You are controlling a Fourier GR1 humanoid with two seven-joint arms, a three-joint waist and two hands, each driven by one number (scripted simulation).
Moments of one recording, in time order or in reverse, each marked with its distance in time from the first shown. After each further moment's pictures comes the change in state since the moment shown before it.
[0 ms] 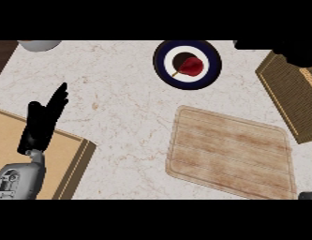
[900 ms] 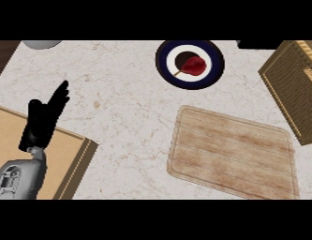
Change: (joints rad) left arm -0.023 -0.001 0.008 0.029 0.001 -0.009 -0.023; right arm -0.026 -0.509 0.039 0.539 0.250 -0.004 -0.326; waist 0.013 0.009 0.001
